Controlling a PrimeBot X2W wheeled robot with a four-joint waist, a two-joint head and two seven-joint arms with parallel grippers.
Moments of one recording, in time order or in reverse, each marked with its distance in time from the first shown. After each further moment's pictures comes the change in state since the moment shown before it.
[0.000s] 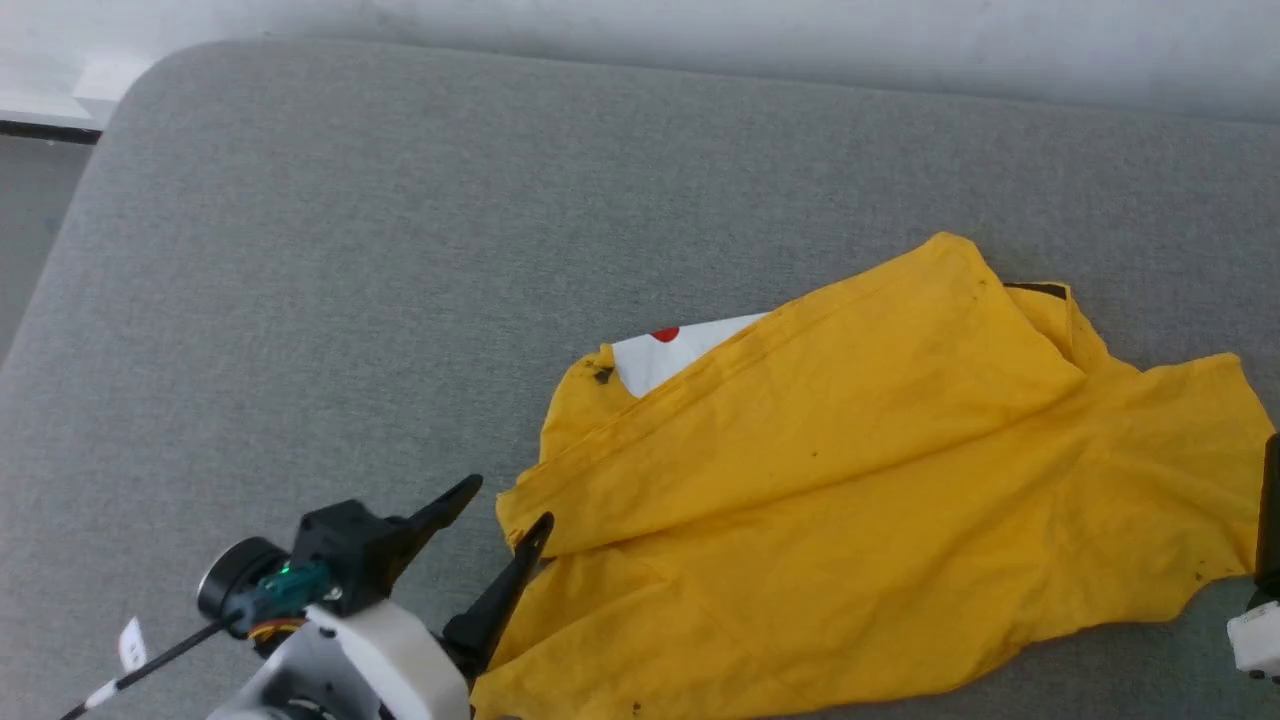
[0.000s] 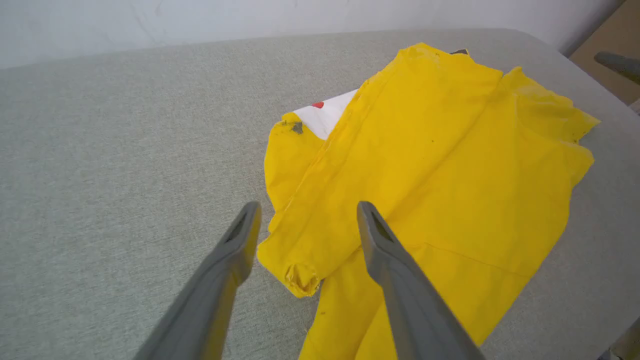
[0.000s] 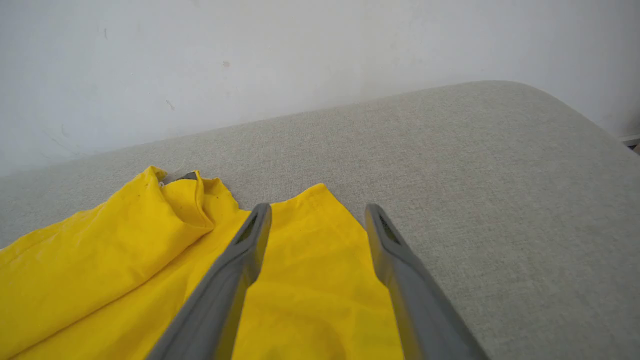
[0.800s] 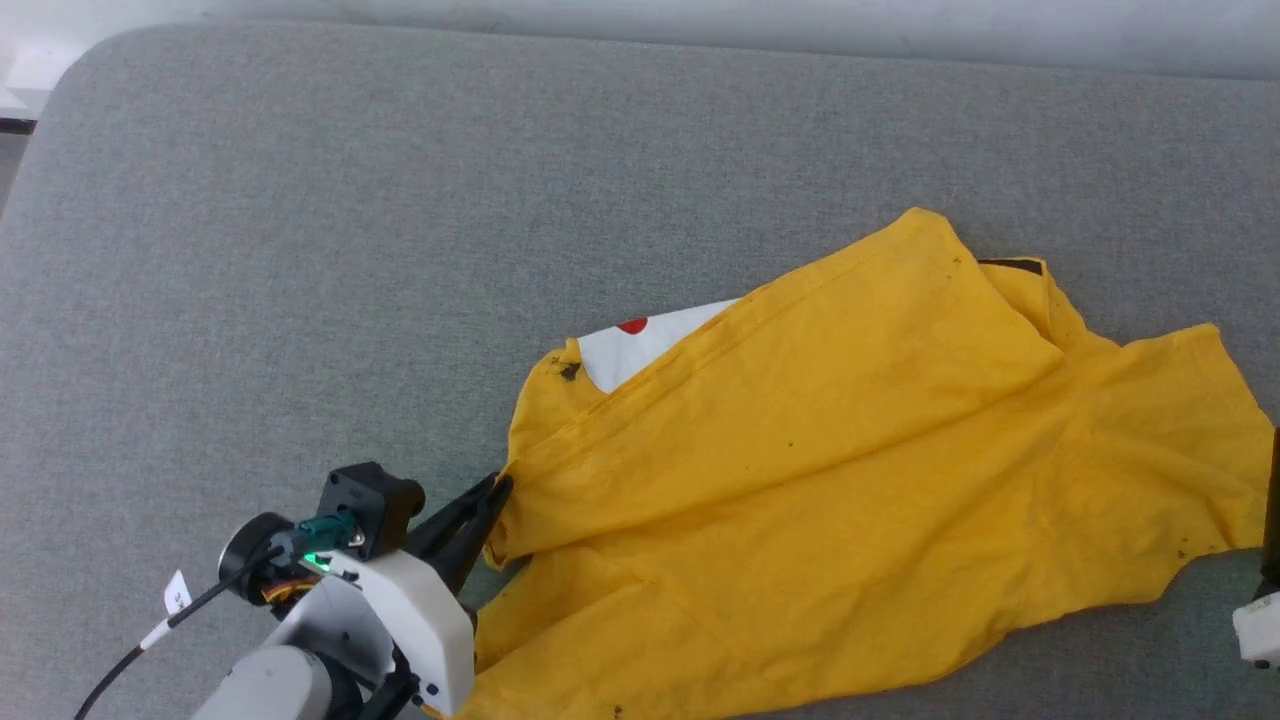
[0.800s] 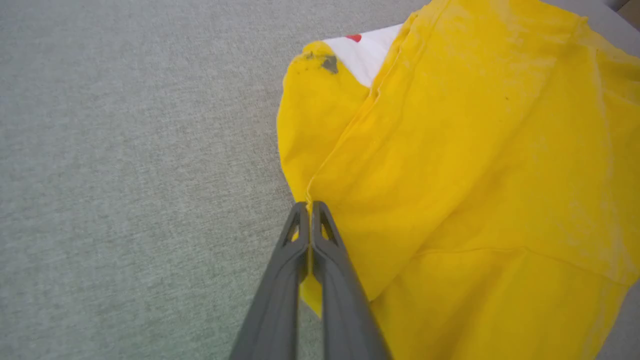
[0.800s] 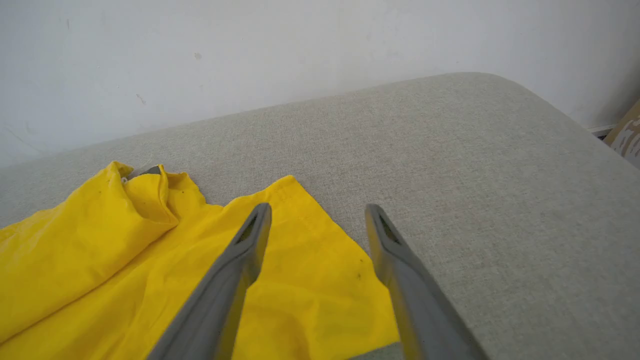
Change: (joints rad) left arm -0.141 -0.066 -0.051 0.313 0.003 -0.055 -0.053; right arm -0.018 0.000 -0.008 0.004 -0.009 0.000 -0.003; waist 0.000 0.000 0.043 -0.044
